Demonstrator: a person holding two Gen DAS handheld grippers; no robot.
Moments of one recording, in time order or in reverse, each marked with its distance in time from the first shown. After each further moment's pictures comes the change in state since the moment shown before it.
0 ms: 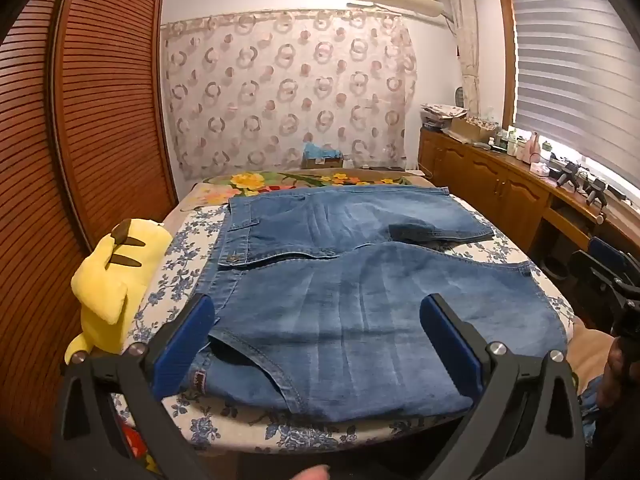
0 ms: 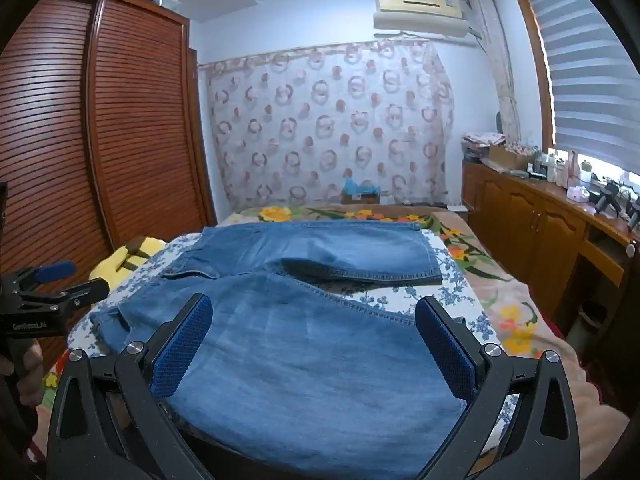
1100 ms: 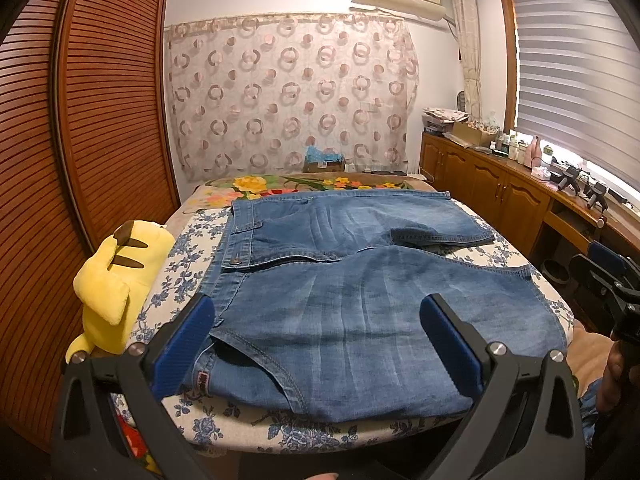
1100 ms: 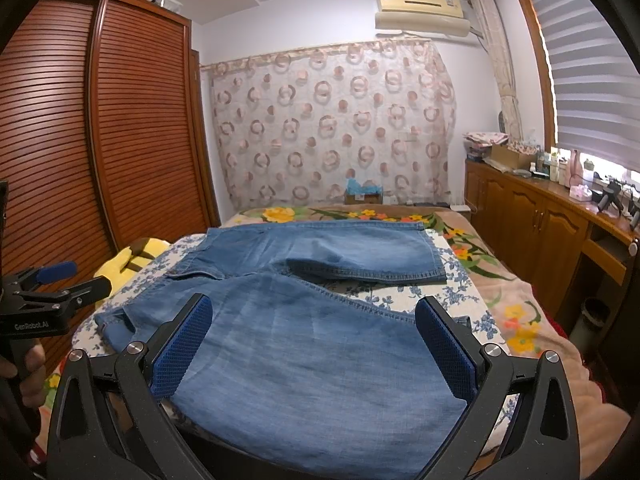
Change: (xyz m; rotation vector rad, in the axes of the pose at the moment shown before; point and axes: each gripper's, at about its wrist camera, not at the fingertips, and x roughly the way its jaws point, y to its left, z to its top) left arm -0.005 0.006 0.003 -0.016 -0.014 -0.004; right arm -0.001 -0.001 0.001 -0.004 0.001 0.000
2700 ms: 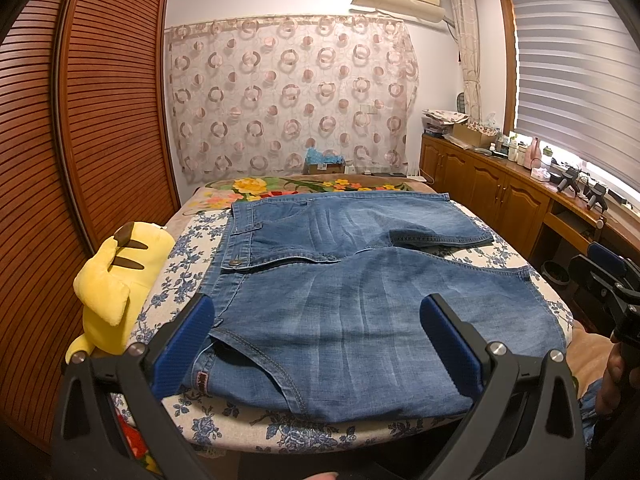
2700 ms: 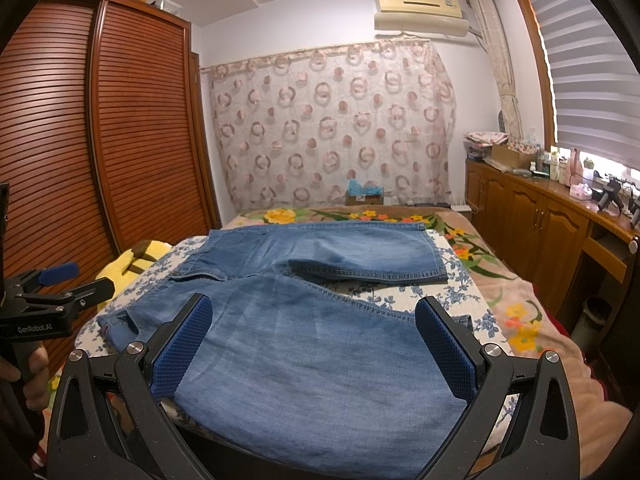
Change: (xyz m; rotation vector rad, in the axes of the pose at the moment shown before) left arm -0.002 0.002 0.000 0.001 -0.007 0.000; right arm -0.001 -0.001 -0.002 0.005 -0.002 0.003
